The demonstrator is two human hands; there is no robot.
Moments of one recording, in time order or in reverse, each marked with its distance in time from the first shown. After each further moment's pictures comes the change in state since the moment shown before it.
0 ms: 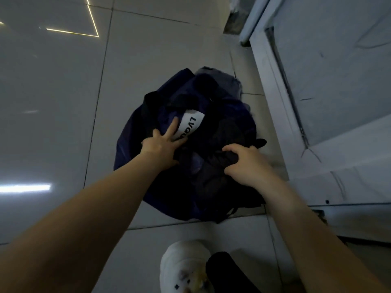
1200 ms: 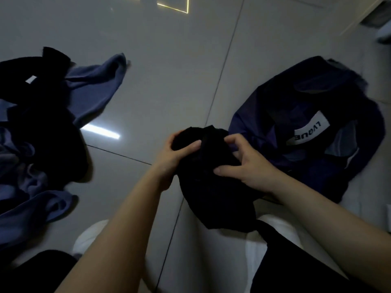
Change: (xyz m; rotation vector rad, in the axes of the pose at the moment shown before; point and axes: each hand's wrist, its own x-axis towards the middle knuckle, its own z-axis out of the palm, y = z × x) left_hand -0.223 -0.129 0.094 -2.092 0.340 -0.471; right_hand -0.065 -0.166 0.149 0.507 -0.562 -0.483
